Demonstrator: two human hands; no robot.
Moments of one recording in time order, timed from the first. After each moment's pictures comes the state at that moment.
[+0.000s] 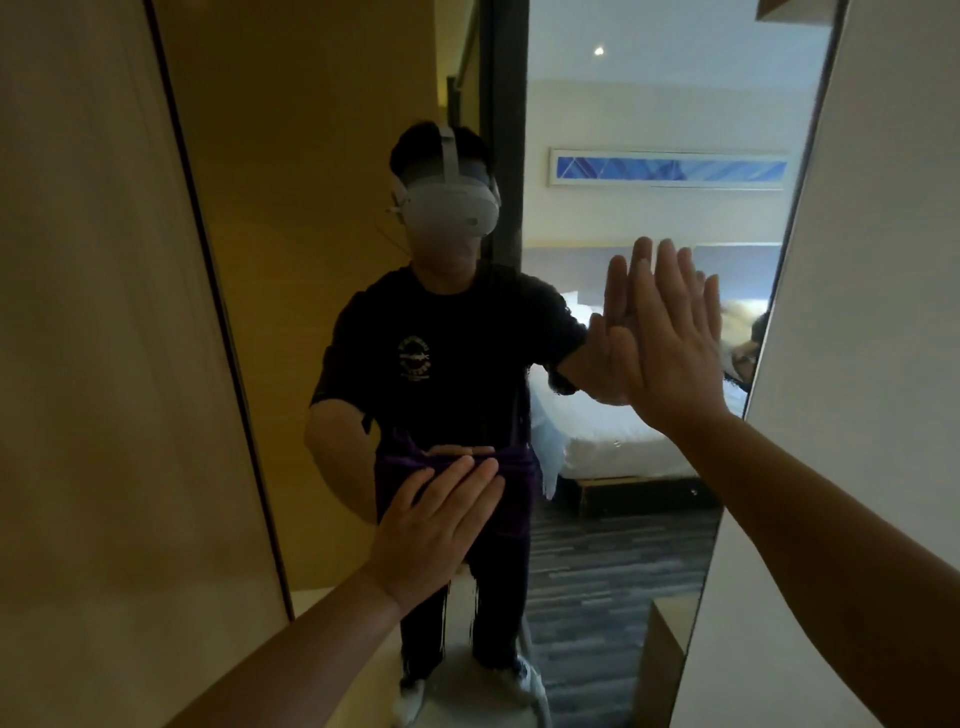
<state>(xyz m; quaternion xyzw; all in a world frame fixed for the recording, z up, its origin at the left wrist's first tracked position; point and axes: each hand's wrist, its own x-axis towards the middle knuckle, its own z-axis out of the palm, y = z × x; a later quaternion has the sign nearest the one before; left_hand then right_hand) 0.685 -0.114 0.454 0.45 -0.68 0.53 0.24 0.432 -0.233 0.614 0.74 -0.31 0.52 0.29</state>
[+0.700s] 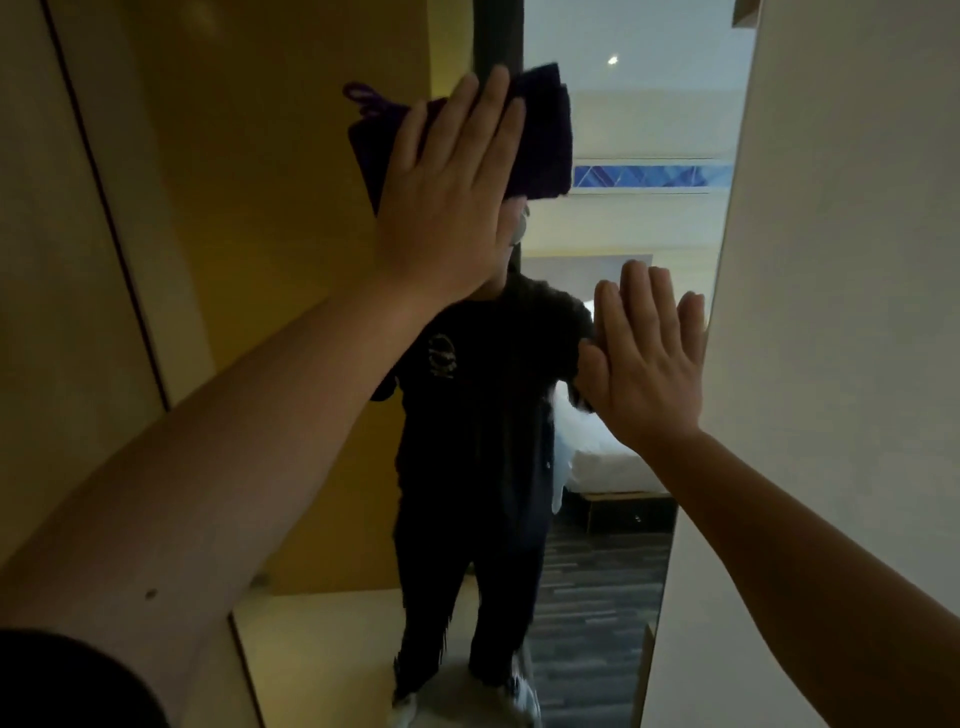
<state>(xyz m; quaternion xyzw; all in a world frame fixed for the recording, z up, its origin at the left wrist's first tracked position) 0.583 -0.171 0.752 0.53 -0.57 0.57 0.27 0.387 -0.266 0.608 0.74 -0.35 0.49 0.31</state>
